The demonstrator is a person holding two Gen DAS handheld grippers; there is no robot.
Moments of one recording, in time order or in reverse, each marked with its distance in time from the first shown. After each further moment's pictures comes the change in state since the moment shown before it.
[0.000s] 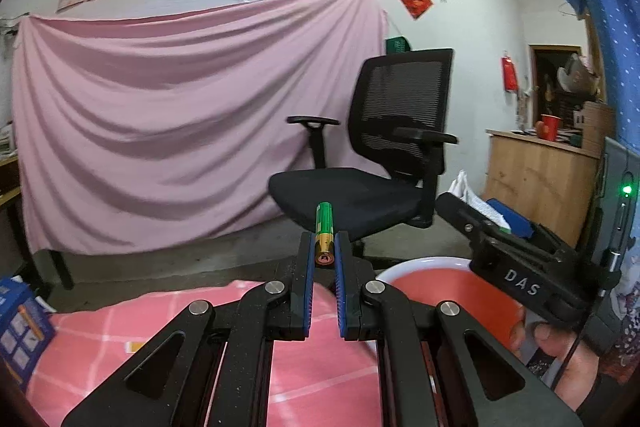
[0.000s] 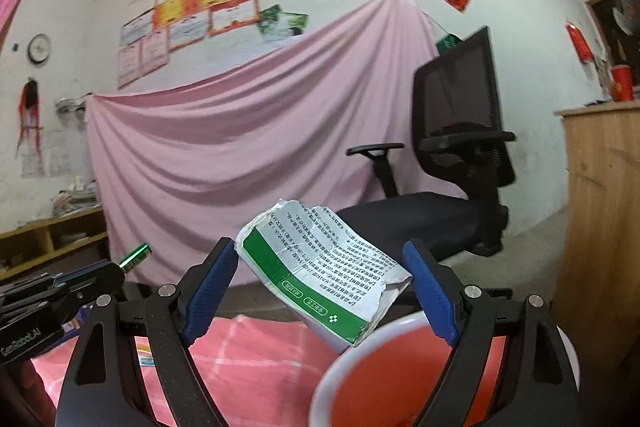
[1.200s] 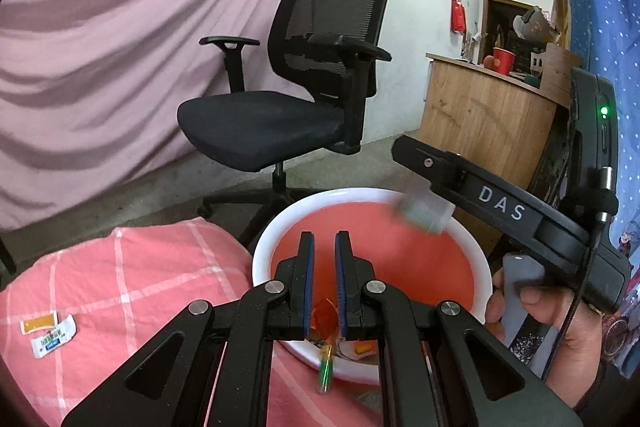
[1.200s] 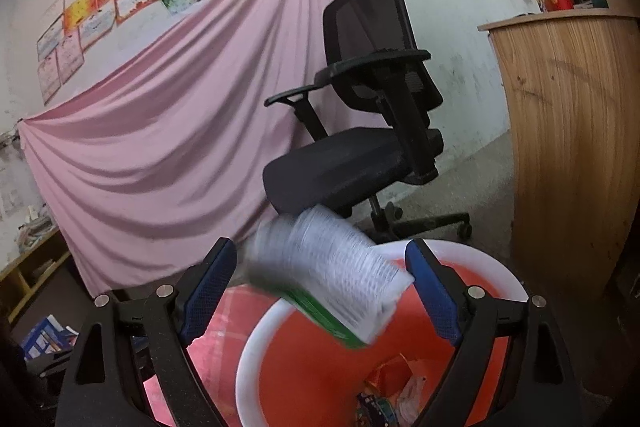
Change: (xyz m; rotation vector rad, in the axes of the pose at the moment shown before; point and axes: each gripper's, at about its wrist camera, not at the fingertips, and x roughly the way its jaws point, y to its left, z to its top) left arm 0.080 -0.058 -0.021 0.005 0.277 -0.243; right arm 0.009 -0.073 -0.013 0.196 0.206 -0.181
